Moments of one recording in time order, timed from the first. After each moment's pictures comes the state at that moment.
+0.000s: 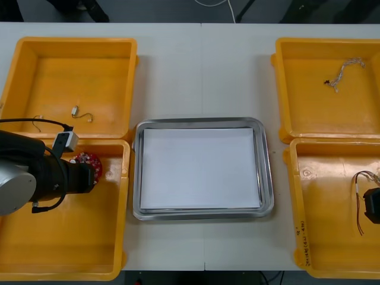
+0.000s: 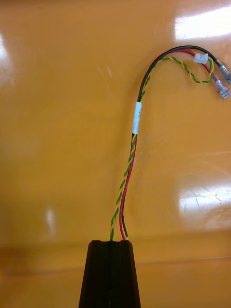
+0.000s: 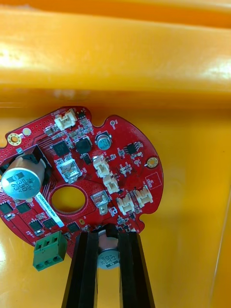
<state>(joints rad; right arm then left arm) 0.20 -0.77 -0.22 -2.21 -0.79 1.61 1.23 -0.06 0.78 -0.19 -2.06 0.70 1.30 -1.07</state>
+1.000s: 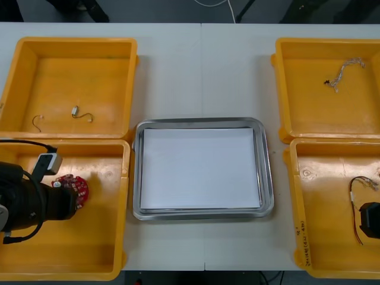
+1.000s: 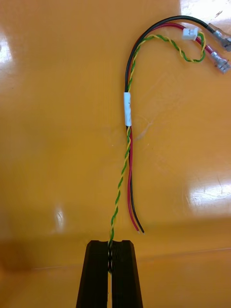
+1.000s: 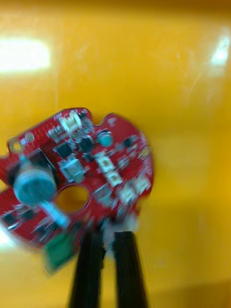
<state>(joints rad) 0.30 -0.71 -0.23 -2.24 -0.76 1.54 1.22 0.15 0.87 -0.13 -2.21 0.73 1.30 -1.07</state>
